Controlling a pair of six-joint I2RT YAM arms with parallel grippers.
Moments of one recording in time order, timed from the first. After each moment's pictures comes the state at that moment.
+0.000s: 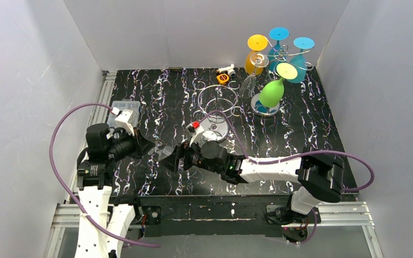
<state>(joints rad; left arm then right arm) 0.05 0.65 0.91 -0.83 0.62 -0.06 1.27 1.58 0.88 0.57 0.08 0.77</state>
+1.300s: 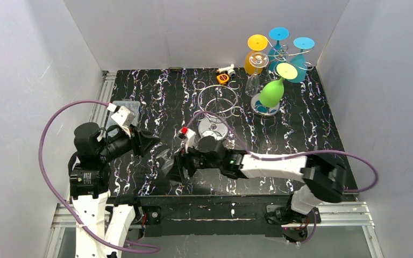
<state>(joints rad) 0.06 0.62 1.02 -0.76 0.85 0.07 1.23 1.62 0.97 0.33 -0.28 0.64</state>
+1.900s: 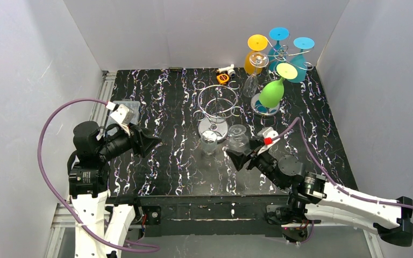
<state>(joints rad) 0.06 0.63 1.05 -0.76 0.85 0.04 1.23 0.60 0.53 0.06 0.42 0.20</state>
